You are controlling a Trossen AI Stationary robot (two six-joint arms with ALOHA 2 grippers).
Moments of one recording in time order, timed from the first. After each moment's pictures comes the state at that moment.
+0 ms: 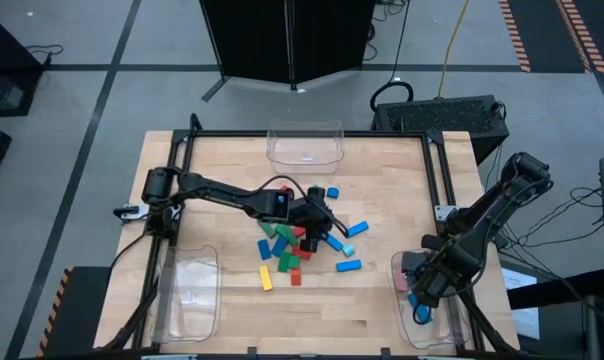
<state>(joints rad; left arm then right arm) -0.03 1.94 1.36 -0.19 -0.09 0.28 0.84 1.28 0.88 -1.09 0.00 1.14</state>
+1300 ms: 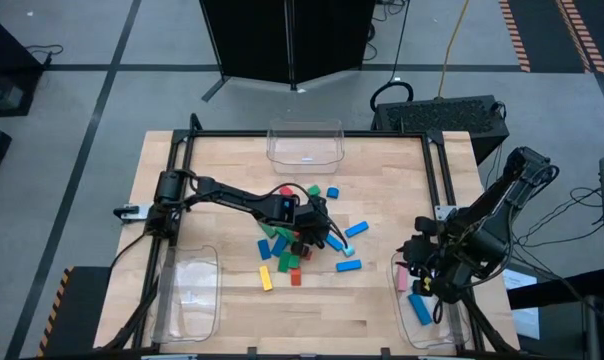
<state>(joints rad) -0.03 2.04 1.36 -0.28 -0.07 0.46 0.88 1.18 1.07 -1.14 0.56 0.95</state>
